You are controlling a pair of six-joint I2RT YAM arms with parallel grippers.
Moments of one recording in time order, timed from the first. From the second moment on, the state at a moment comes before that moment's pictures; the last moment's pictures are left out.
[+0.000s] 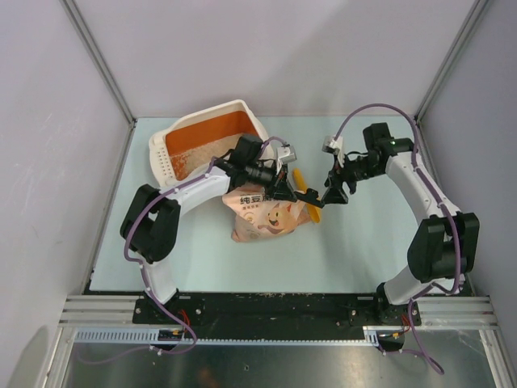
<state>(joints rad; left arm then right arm) -0.60 1.83 1.33 -0.16 0.98 0.18 0.13 1.56 1.38 -1.04 -0.91 -0.88</state>
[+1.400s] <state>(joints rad) -0.60 1.83 1.33 -0.15 0.97 0.18 0.23 1.73 1.46 -1.00 -1.00 -0.82</state>
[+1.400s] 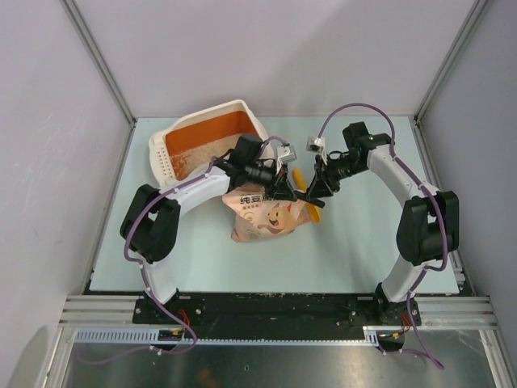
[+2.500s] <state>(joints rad) -0.59 1.83 1.33 -0.14 0.96 0.18 0.18 1.74 1.62 -1.27 -0.99 -1.01</state>
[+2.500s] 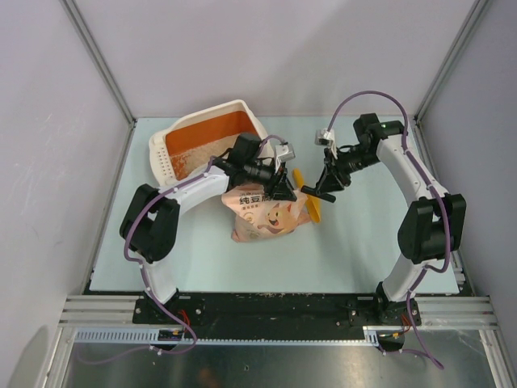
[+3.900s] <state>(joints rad) -0.59 1.87 1.35 -0.14 1.03 0.18 0.24 1.76 1.56 -1.09 -0.94 -0.86</state>
